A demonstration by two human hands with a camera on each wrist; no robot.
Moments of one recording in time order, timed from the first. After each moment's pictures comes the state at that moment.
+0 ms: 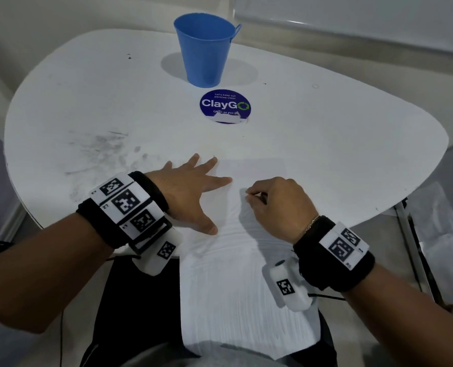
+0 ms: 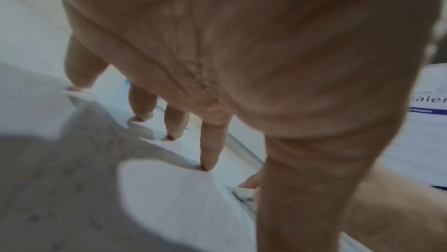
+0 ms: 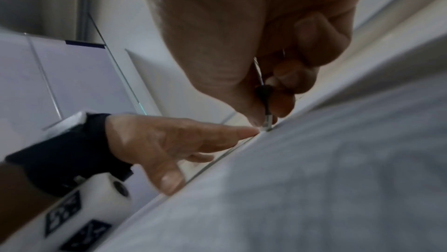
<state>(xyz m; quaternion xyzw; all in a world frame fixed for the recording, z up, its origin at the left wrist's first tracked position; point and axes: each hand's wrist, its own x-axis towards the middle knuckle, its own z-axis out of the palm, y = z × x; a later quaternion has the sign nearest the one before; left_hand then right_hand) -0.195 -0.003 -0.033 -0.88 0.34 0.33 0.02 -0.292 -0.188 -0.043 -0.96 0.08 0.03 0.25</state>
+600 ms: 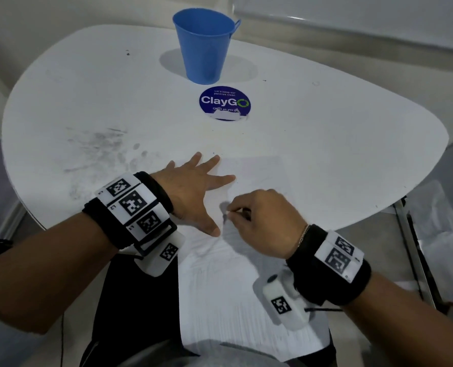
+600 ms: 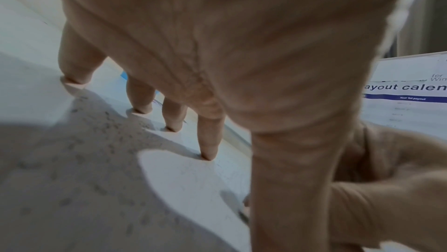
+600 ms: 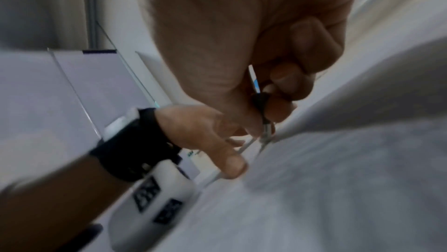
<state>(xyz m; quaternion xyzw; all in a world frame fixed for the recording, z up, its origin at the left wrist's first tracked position) -0.198 -0.009 -0.040 -0.88 0.35 0.31 0.01 -0.307 -0.167 -0.037 -0.96 -0.01 0.08 0.26</state>
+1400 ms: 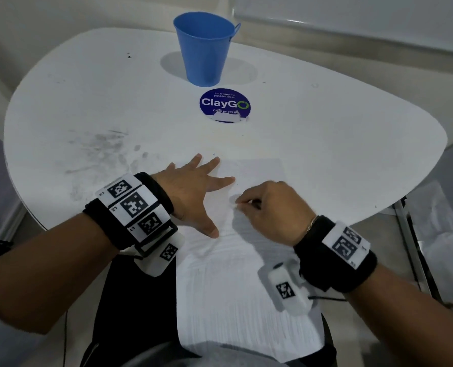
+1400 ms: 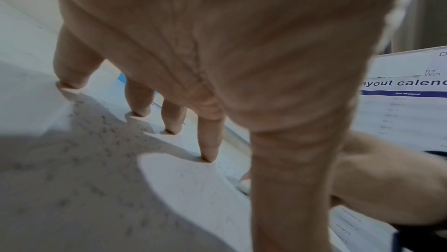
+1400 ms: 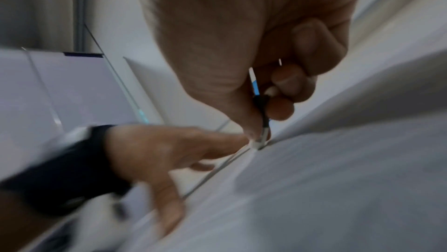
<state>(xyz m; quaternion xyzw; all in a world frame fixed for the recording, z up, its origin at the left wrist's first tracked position) -0.198 -0.007 -0.037 -0.88 0.35 0.32 0.02 -0.297 -0.184 -0.038 -0.96 0.03 0.08 0.26</state>
